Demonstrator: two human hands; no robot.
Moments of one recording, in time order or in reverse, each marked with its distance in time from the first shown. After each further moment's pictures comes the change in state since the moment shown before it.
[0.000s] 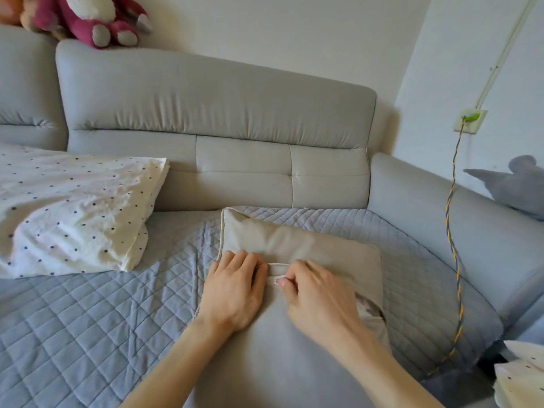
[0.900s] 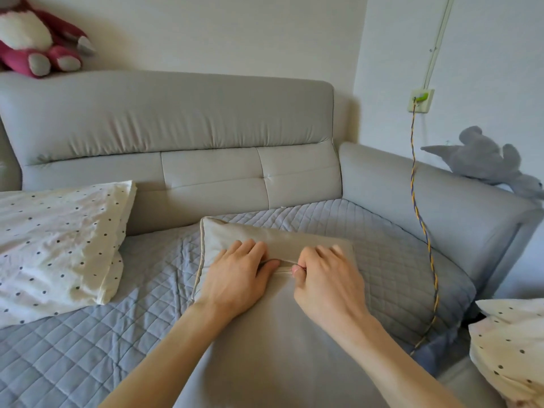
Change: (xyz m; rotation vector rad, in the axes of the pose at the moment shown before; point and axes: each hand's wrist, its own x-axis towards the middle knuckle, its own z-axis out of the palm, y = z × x) left_hand 0.047 0.043 -0.008 0.070 -0.172 0.231; right_hand -0.005 0.028 -0.032 -0.025 0.138 0.212
